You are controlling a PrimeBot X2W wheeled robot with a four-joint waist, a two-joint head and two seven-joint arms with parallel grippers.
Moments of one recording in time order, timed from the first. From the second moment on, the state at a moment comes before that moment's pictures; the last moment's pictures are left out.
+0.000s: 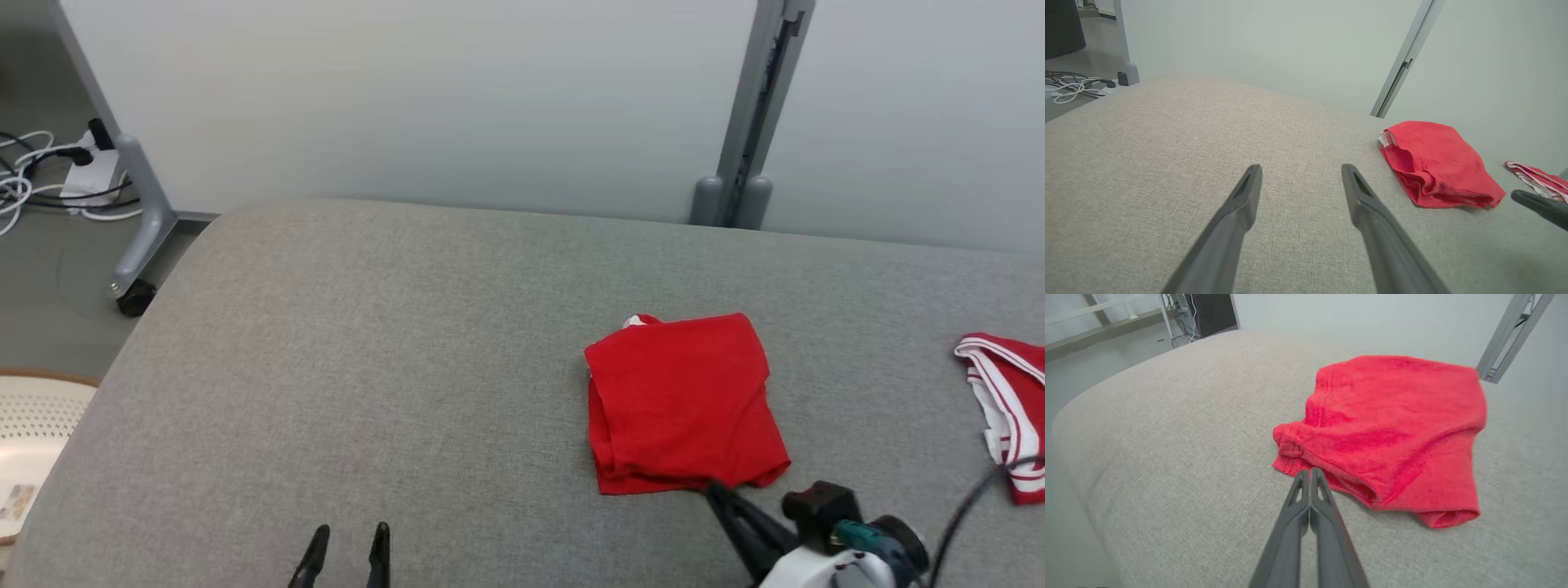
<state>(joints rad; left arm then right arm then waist) 0.22 0.05 -0.22 0.17 -0.36 0.02 -0.26 -0.14 -0.20 0.52 0.42 0.33 0.13 -0.07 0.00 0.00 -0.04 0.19</state>
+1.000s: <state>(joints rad) 0.25 0.05 -0.05 0.10 -0.29 -0.03 -0.26 0.06 -0.07 -0.09 0.20 0.14 0.13 -0.26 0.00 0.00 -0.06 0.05</state>
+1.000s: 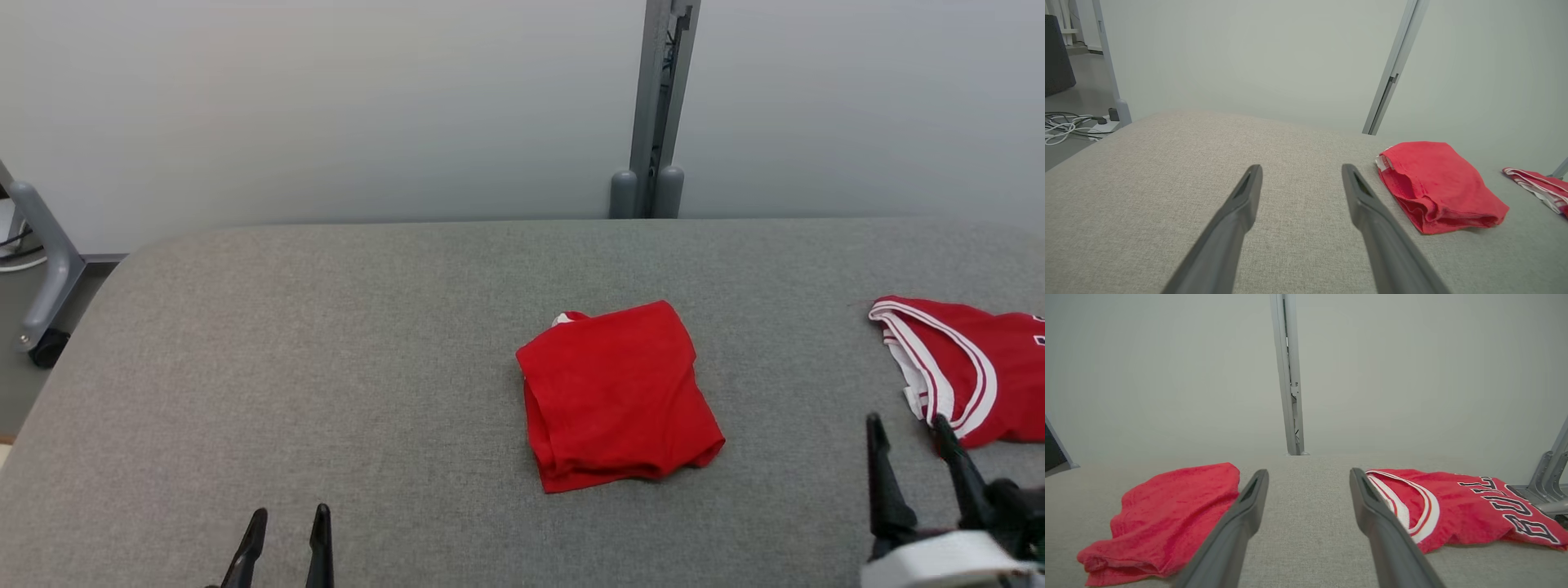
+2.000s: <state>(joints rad) 0.01 0.05 -0.19 0.13 -0.34 -0.02 -0.26 -0.56 -0.11 0.11 0.69 0.59 0.13 0.30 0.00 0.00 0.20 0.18</state>
